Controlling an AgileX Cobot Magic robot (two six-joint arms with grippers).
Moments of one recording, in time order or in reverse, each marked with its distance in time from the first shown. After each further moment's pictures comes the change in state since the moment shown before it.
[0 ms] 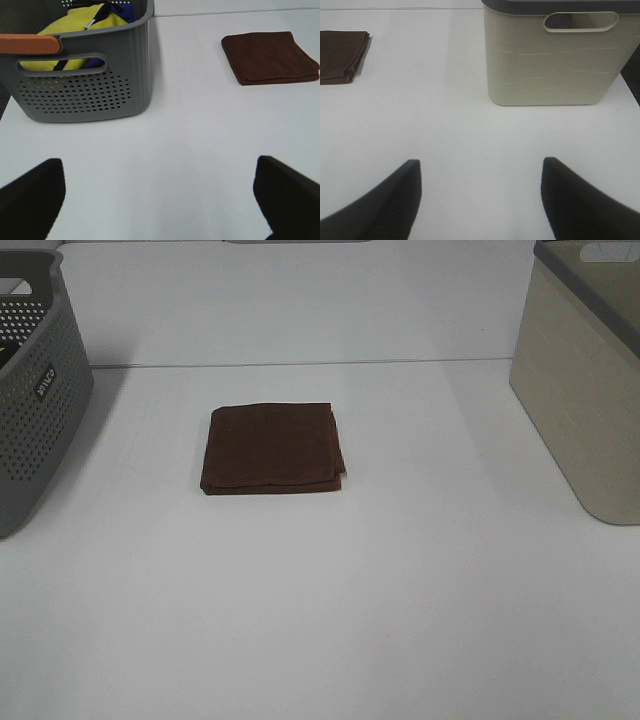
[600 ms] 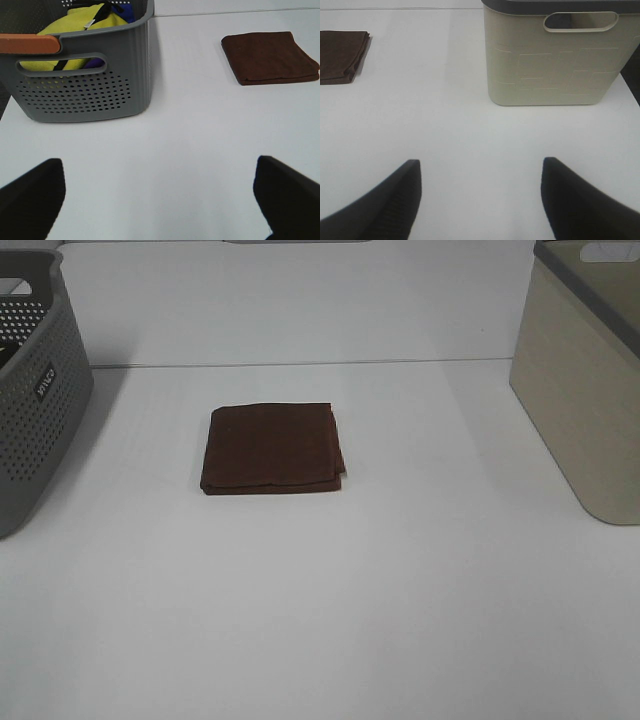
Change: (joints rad) left arm 0.000 0.000 0.000 0.000 0.000 0.000; right arm 0.000 0.000 0.000 0.000 0.000 0.000
